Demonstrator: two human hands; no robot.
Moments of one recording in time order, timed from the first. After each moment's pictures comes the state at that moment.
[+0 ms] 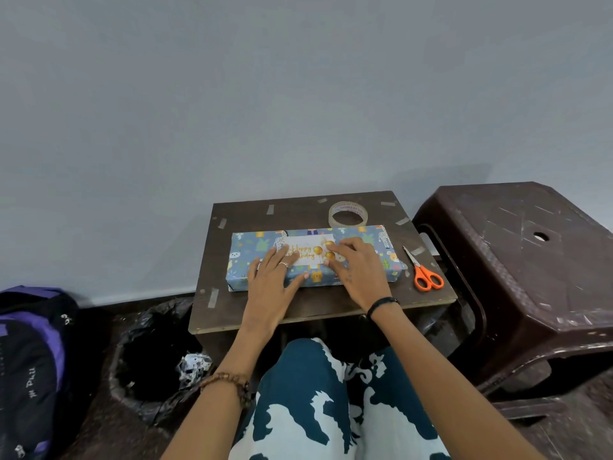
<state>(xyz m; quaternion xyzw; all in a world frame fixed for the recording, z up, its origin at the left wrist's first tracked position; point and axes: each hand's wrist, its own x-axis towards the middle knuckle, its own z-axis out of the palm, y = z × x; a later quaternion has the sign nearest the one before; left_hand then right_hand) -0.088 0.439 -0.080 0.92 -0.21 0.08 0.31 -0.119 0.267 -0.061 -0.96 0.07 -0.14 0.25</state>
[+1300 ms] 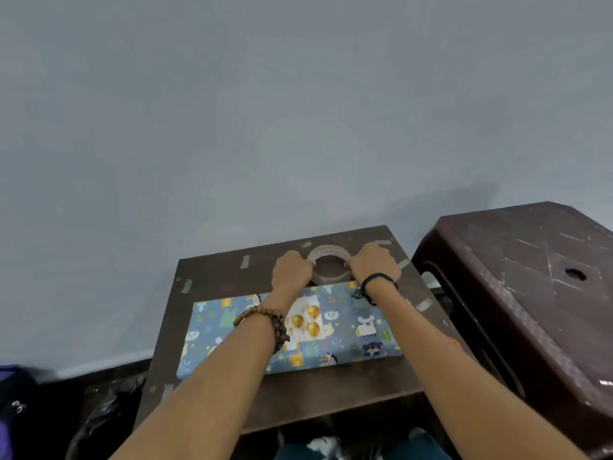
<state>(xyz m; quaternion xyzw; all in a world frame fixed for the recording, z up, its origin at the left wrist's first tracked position) 0.035 0.313 -0.035 0.92 -0.02 -0.15 0.36 0.000 0.191 -0.050 -0.90 0.35 -0.04 0.27</state>
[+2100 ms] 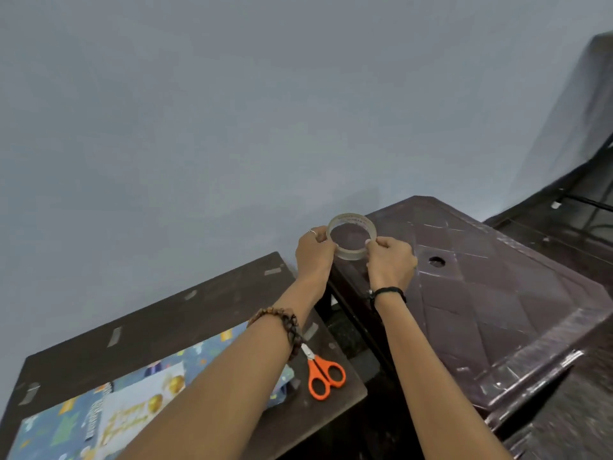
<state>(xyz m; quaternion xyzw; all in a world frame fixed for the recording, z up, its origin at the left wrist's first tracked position) -0.023 0.091 -0.006 0.76 -0.14 -0.18 0.61 -0.091 0.030 -0.022 -0.62 0.49 -0.37 0.48</state>
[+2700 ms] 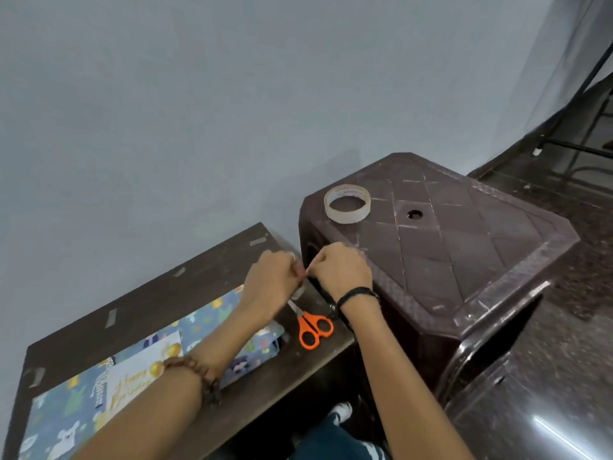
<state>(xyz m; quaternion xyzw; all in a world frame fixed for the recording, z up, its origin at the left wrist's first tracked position) -0.039 0.172 -0.033 0.90 -0.41 -0.08 0.16 -0.124 0.087 -0.027 -0.84 0.40 -0.10 0.35</state>
